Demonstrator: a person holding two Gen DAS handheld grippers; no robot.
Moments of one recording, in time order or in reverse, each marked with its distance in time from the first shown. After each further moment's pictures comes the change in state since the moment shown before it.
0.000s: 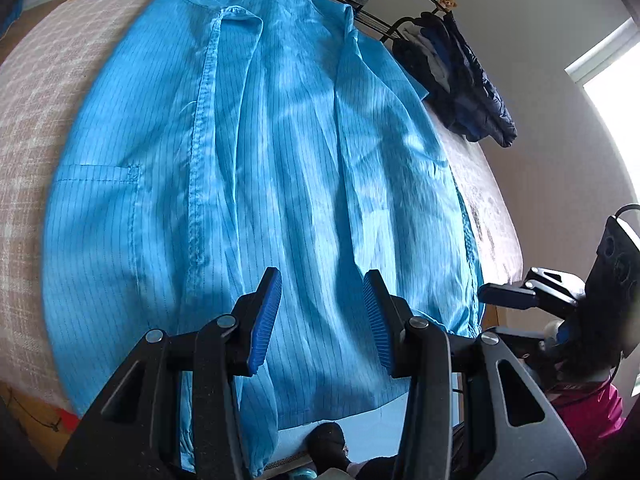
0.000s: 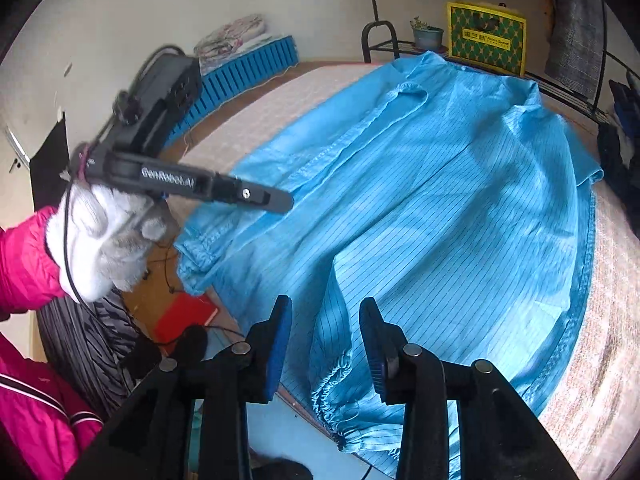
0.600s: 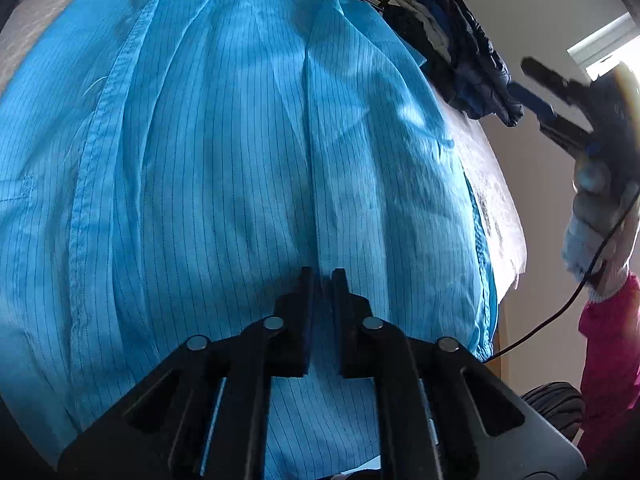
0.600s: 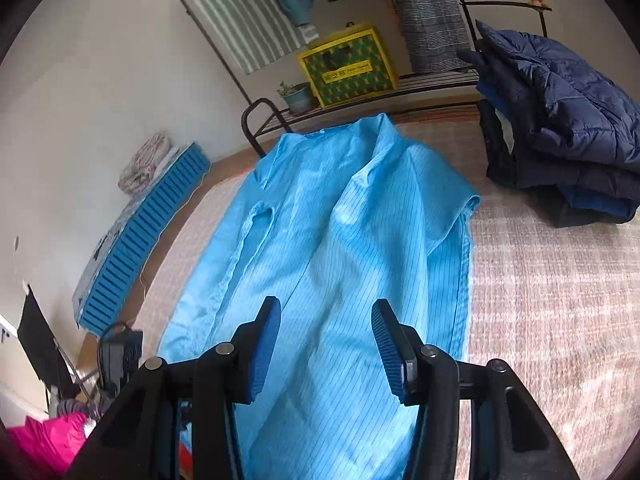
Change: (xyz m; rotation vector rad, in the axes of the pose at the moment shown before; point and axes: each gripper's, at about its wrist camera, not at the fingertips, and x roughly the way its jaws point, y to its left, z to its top) left arm 0.069 -0.021 0.015 0.037 0.078 -0.023; right arm -0.028 -0.186 0.103 0.454 -0.206 -0.089
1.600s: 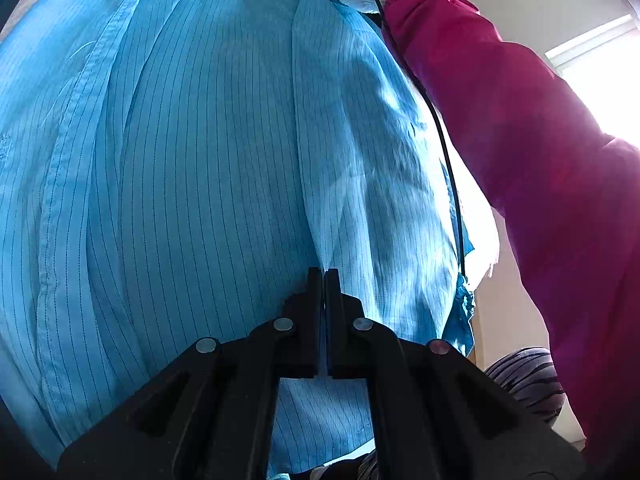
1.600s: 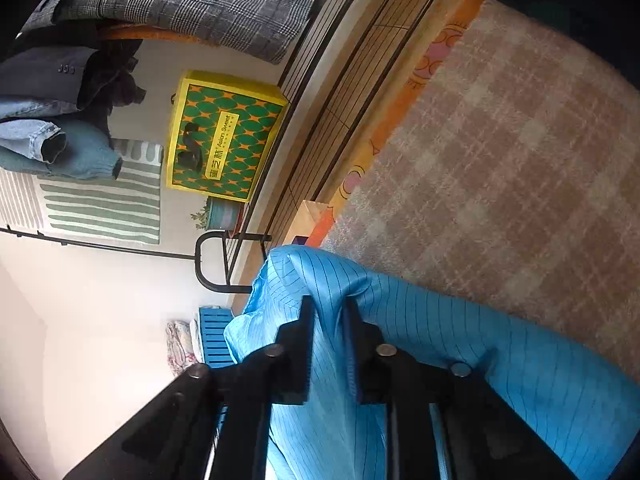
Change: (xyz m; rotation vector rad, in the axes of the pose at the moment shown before) left arm -0.006 0.018 -0.014 -0.018 0.019 -0.134; right arm 0.278 -0.133 0.185 0.742 -0.102 0.149
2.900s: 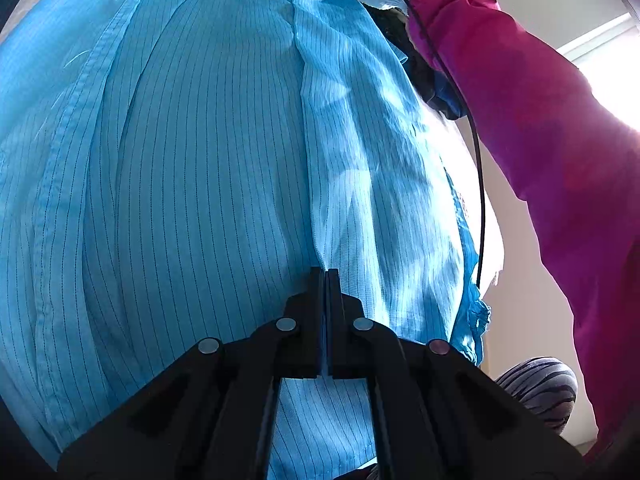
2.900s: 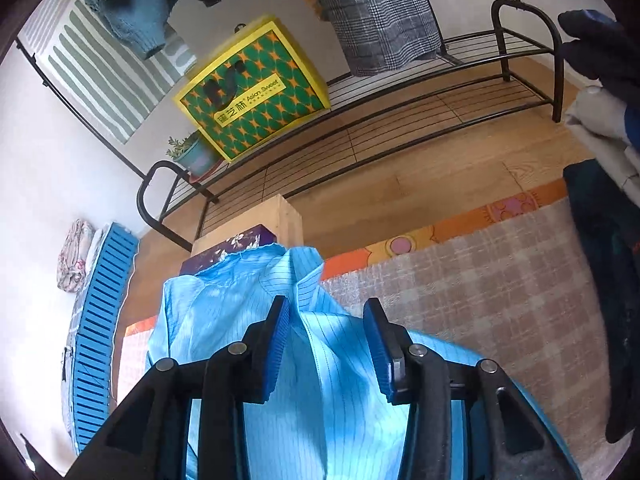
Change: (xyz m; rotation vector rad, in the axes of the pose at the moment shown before) left arm 0.012 0.001 0.006 0.013 -0.031 0.014; right arm 0.008 0.090 0.001 -0.531 0.003 -0.297
